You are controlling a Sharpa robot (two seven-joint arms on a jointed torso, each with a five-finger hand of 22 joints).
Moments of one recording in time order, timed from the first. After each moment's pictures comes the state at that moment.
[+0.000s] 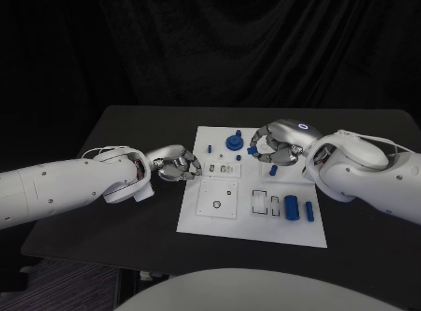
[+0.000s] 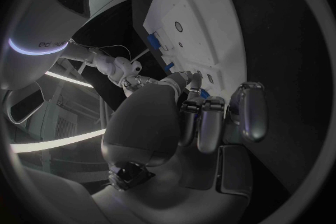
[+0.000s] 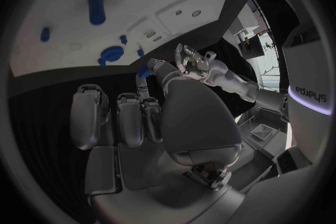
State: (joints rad) left arm 1.16 -0.94 -0.21 1.52 -0.99 -0.15 0.19; left_hand 1.41 0.03 0.29 0.11 0.37 0.77 0.13 0.39 0.53 1.46 0.05 1.57 1.31 1.47 0.01 1.57 1.31 0.07 1.39 0.12 1.34 1.31; right arm 1.34 -0.79 -0.25 1.63 -1.44 -0.39 -0.12; right_hand 1.36 -0.02 0.26 0.02 0.47 0.86 0.13 0.38 0.32 1.47 0.02 1.53 1.31 1.47 -0.05 1.45 1.31 0.04 1.46 0.06 1.34 1.31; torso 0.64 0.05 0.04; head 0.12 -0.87
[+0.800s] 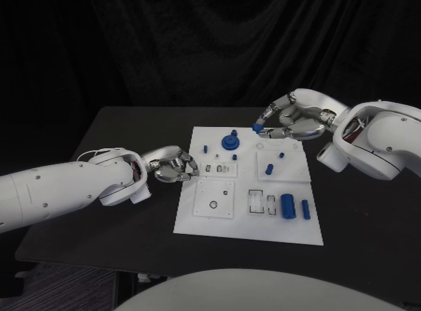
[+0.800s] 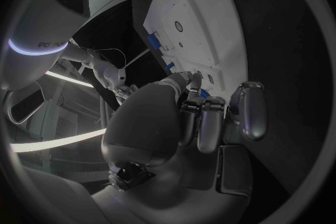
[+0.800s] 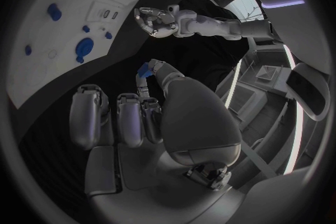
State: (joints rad) left arm 1.16 -0.94 -0.21 1.51 -0.99 -0.15 0.20; left_hand 1.41 0.04 0.30 0.11 0.37 0.77 0.13 0.39 0.53 1.46 0.06 1.57 1.31 1.47 0.01 1.57 1.31 0.07 1.39 0.12 1.34 1.31; right arm 1.48 -0.93 -0.25 1.73 -0.84 -0.24 0.06; right_hand 1.35 -0.02 0.26 0.03 0.40 0.85 0.13 0.38 0.32 1.47 0.02 1.53 1.31 1.46 -0.05 1.45 1.31 0.04 1.47 0.06 1.34 1.31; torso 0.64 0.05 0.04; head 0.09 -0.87
